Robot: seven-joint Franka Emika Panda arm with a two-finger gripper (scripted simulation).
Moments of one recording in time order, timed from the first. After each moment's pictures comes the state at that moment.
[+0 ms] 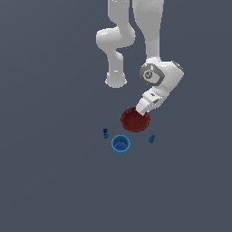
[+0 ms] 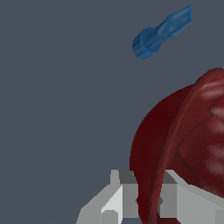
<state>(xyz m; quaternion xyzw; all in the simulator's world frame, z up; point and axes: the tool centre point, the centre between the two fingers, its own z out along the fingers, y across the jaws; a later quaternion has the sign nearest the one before) -0.132 0.164 0.086 0.93 0.31 0.01 0.19</state>
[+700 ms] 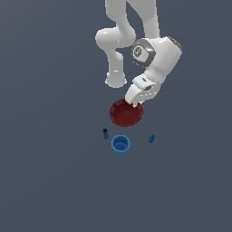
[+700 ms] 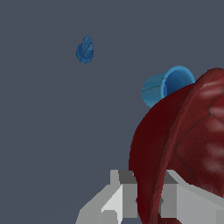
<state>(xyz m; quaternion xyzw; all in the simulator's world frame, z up) -0.105 0.104 0.183 0.93 0.31 0.01 0.19</state>
